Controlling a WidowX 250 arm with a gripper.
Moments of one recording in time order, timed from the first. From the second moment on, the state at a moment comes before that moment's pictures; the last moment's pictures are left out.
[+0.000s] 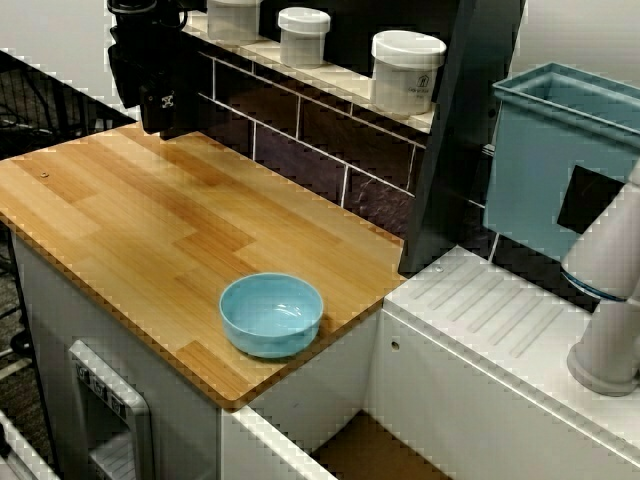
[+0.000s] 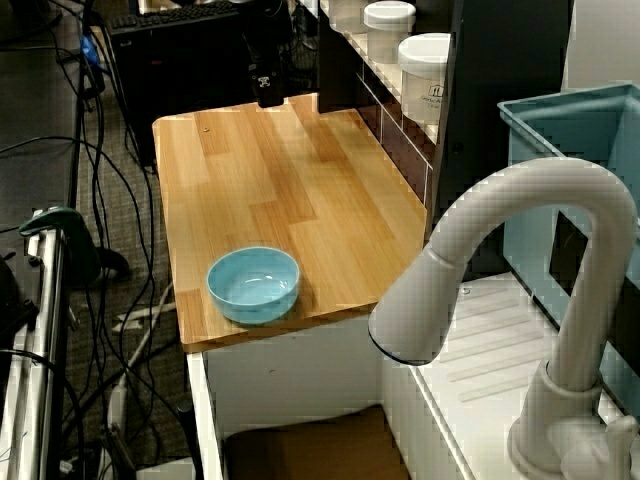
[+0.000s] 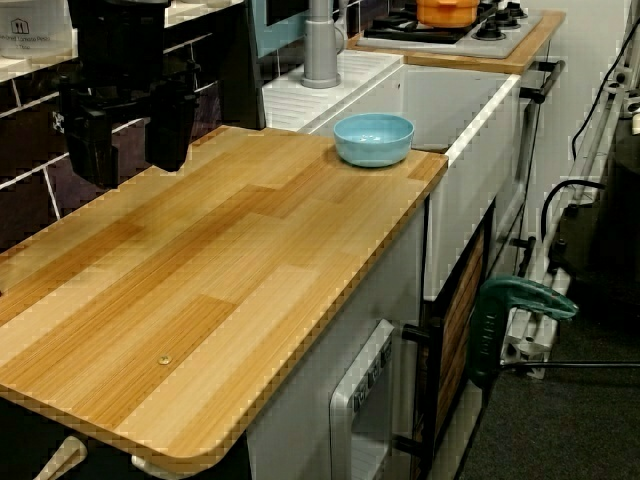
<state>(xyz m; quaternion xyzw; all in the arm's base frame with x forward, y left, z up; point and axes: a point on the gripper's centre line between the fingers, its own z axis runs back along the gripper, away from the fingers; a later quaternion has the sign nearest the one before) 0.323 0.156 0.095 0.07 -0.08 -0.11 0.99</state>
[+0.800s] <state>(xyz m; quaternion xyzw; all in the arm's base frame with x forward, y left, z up) 0.286 0.156 0.082 0.04 -0.05 -0.17 0.98</state>
